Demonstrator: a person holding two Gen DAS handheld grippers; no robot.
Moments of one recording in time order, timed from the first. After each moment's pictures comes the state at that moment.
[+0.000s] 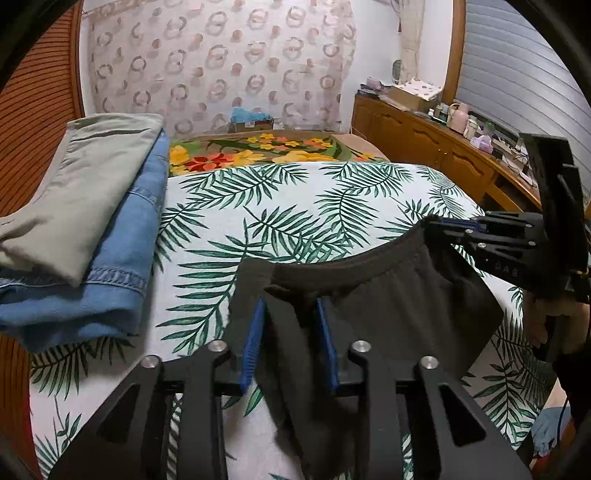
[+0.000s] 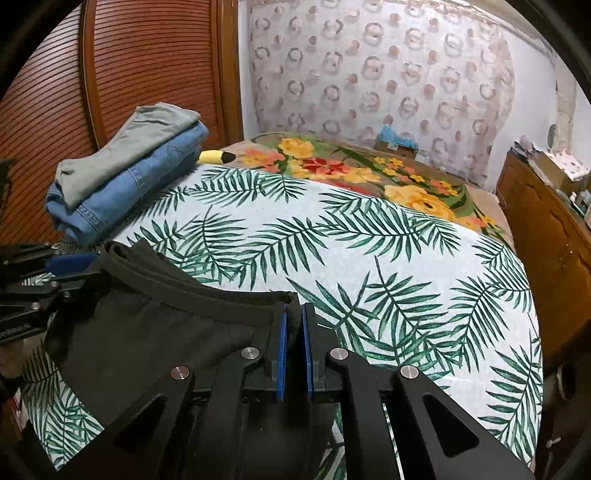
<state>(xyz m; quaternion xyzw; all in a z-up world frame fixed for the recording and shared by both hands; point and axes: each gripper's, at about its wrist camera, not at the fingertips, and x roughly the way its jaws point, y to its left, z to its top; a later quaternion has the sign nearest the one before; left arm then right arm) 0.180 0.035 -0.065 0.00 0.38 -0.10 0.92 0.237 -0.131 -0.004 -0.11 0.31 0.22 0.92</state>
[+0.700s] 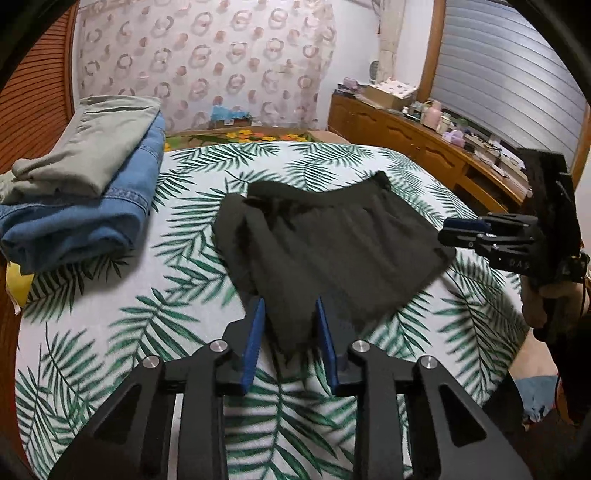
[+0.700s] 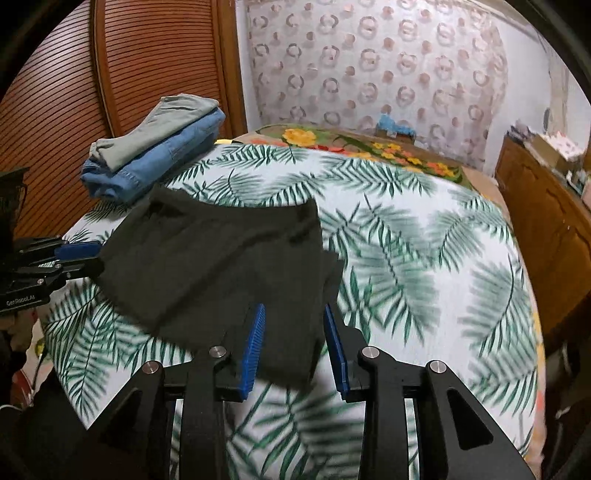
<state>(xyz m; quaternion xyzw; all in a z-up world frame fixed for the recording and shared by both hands) 0.105 0.039 -0.079 -0.01 0.38 -0.15 0.91 0.150 -0.180 -0.007 -0.09 0.32 0.23 0.91</state>
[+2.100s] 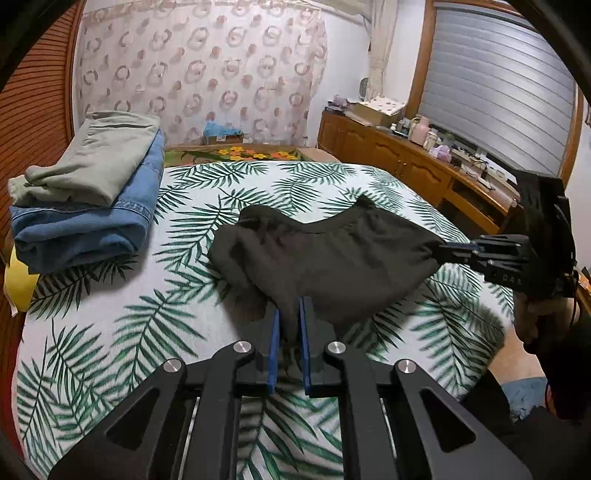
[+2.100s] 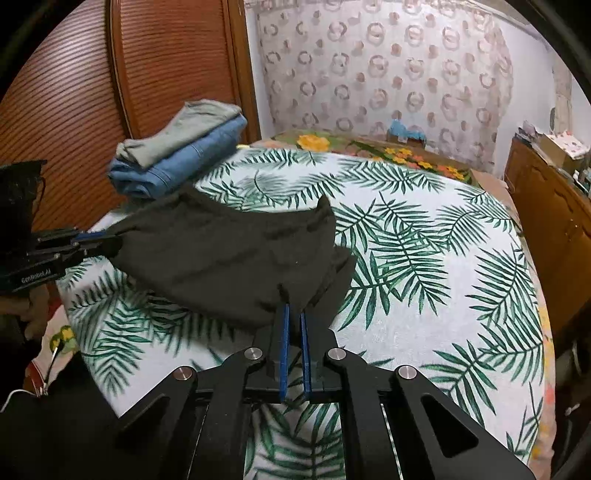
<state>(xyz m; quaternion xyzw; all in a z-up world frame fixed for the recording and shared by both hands) 0.079 0.045 -0.065 -0.02 0.34 -0.17 0.92 0.113 -0.184 0.002 -0.08 0.31 0.26 0.91</state>
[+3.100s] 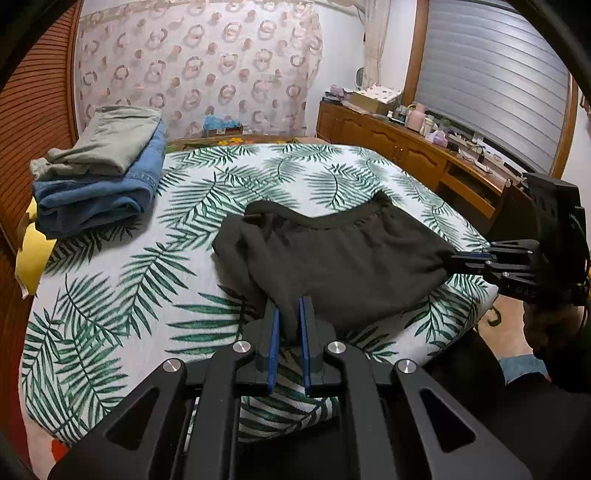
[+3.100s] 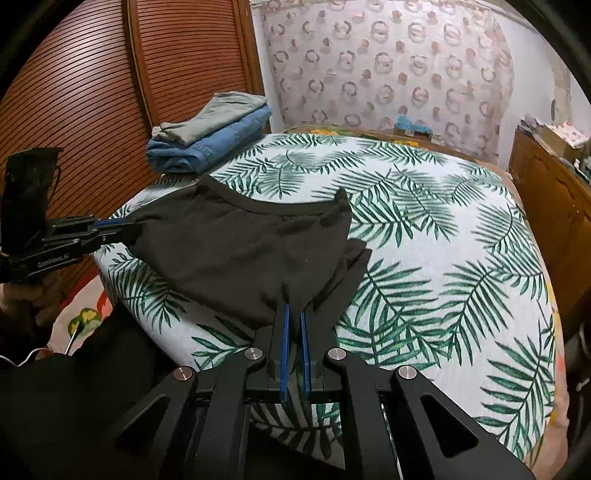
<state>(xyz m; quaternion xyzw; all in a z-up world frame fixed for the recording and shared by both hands) 0.031 0.032 -0.074 0.00 0.36 -0.16 0.92 0.034 -0.196 -0.012 -0.06 0.32 0.27 0.91</state>
